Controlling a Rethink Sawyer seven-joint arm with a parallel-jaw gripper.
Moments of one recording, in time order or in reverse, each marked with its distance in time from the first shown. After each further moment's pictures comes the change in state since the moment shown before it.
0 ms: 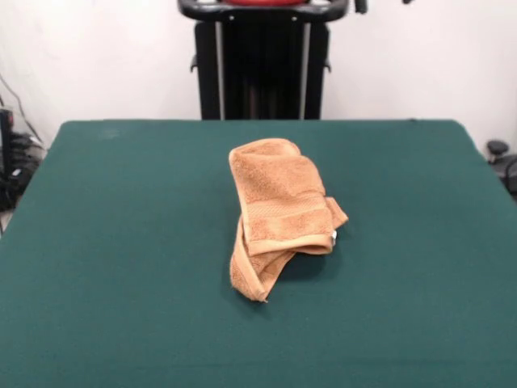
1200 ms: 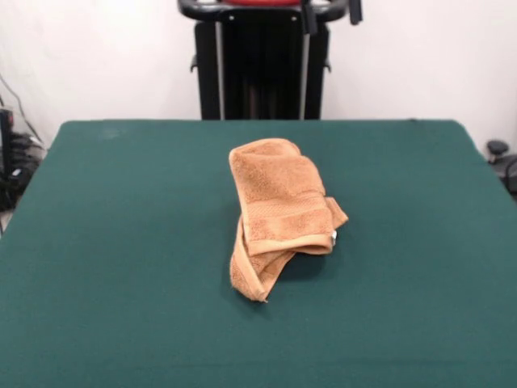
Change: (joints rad) arm -0.177 0.107 0.123 -0.116 -0.261 0.074 0.000
